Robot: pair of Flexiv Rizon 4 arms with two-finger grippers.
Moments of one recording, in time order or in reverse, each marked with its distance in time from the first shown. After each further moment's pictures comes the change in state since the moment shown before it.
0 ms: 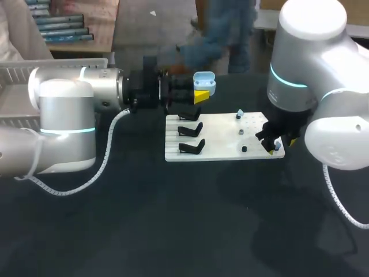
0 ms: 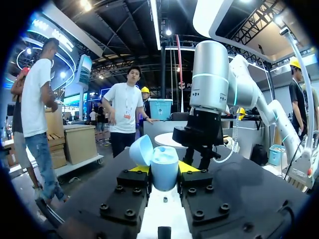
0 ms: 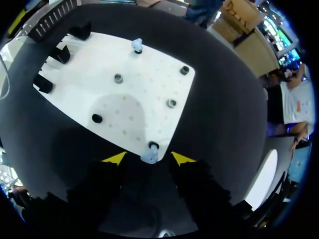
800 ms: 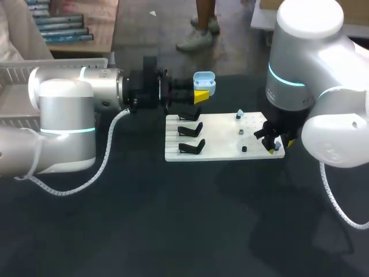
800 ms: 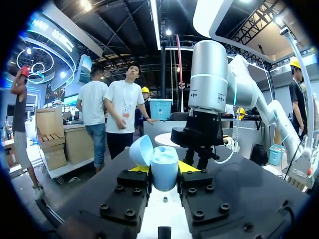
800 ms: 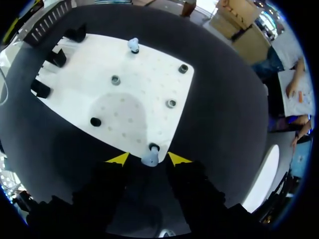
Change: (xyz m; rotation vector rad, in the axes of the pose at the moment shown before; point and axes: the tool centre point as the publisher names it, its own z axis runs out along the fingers) left arm 0.000 0.000 0.000 0.000 0.000 0.000; right arm -0.002 0.000 0.002 -0.003 0.012 0.037
